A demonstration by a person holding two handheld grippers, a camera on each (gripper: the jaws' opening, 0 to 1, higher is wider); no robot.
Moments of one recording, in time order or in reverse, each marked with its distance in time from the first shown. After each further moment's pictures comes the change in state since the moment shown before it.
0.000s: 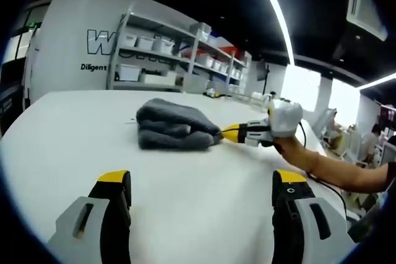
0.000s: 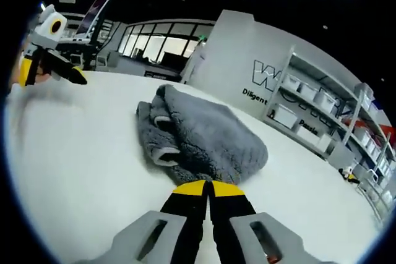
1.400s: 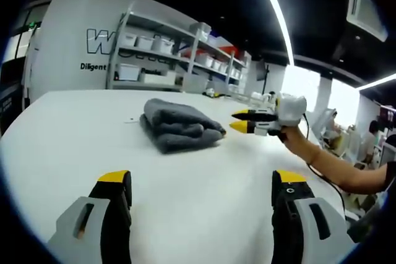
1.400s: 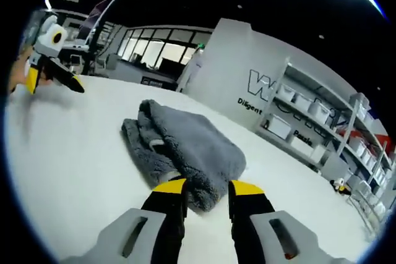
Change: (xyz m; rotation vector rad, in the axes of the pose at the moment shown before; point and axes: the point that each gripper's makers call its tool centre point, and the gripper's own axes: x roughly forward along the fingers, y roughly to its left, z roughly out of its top) left arm -0.001 -0.001 0.001 -0.003 -0.001 -0.006; right arm -0.033 -0.017 0.029 -0.107 -0.083 0.016
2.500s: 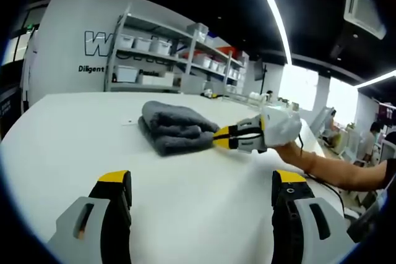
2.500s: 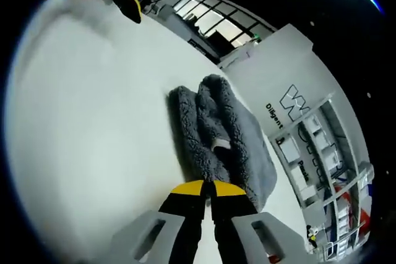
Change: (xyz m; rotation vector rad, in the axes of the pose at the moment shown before) left arm -0.003 -0.010 -0.001 0.016 -0.005 -0.010; right arm 0.042 0.051 -0.017 -0.389 0.167 0.073
